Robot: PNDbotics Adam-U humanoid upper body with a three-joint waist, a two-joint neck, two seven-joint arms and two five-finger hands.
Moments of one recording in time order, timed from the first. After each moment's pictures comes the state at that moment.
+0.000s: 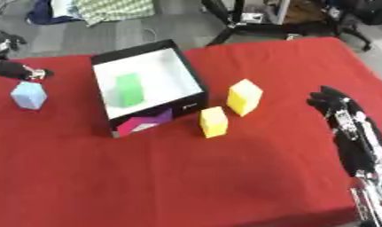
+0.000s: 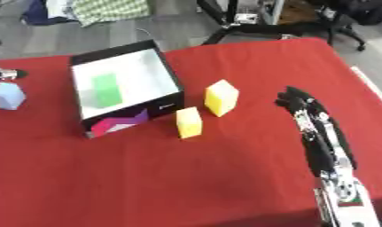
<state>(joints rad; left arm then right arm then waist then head) -0.86 0.60 -0.05 -0.79 -1.19 0.05 -0.43 -0.01 -0.13 -0.05 -1.81 -0.06 -0.17 0.13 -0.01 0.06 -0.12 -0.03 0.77</state>
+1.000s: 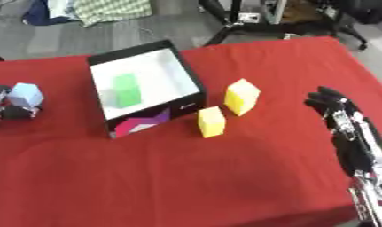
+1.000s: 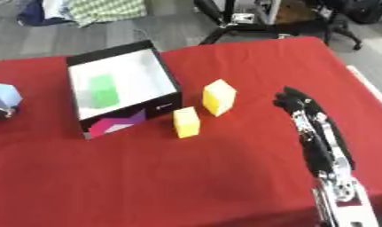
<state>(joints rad) -0.82 0.53 0.00 -0.57 -1.17 0.18 -0.18 -0.01 -0.13 -0.05 -1.81 -0.06 -0.17 0.14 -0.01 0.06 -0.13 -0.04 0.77</state>
